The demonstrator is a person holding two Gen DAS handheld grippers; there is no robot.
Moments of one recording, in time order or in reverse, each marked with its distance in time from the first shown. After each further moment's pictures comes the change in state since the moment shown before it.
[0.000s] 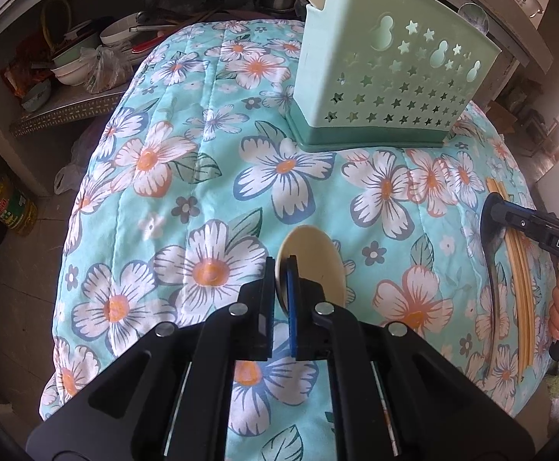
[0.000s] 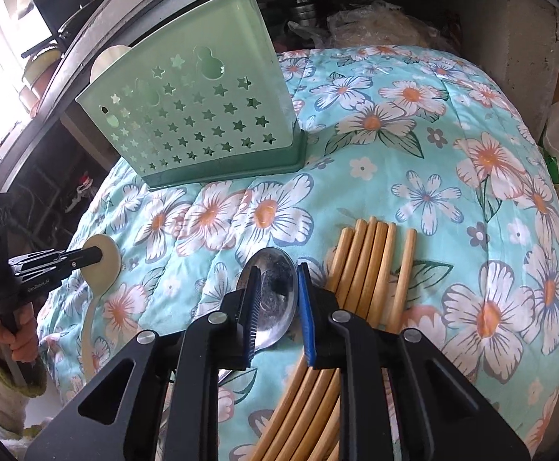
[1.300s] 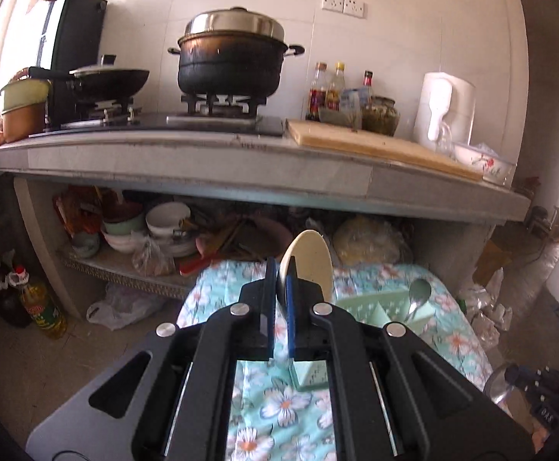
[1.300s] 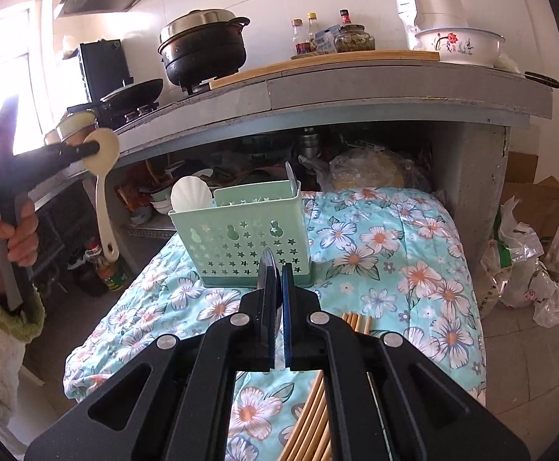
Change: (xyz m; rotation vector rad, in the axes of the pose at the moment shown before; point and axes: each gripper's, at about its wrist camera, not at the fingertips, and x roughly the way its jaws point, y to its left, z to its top) left arm -0.198 -0.019 0.123 -0.032 -0.646 0.079; right arm -0.153 0.051 -0.011 -0.068 -0.419 -0.060
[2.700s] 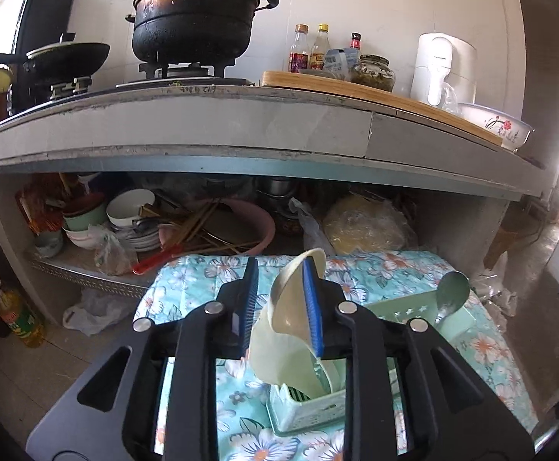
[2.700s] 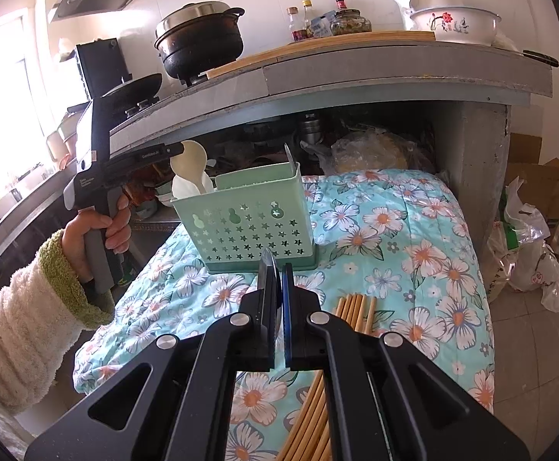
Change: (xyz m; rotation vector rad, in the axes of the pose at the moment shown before) left arm 0.118 -0.025 -0.038 0.032 0.082 -0.062; right arm 0.001 -0.005 -0.008 0.033 0.044 0.022
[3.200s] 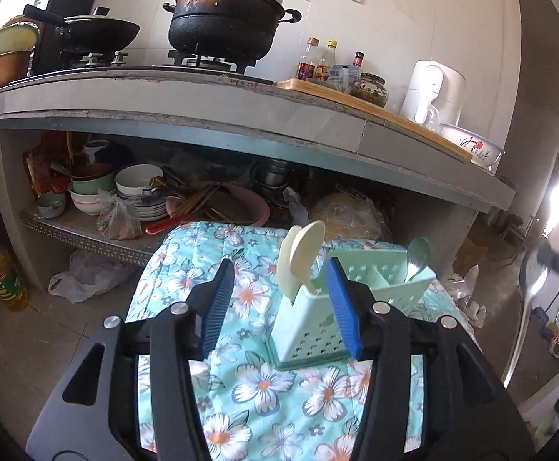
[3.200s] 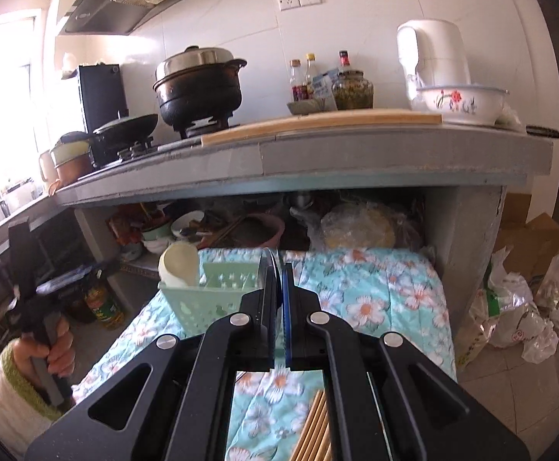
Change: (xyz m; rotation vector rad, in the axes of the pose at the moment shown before) left arm -0.082 0.039 -0.059 -0.095 -0.009 -0.061; right arm -0.006 0.007 0.091 -0.074 -0.191 -0.070
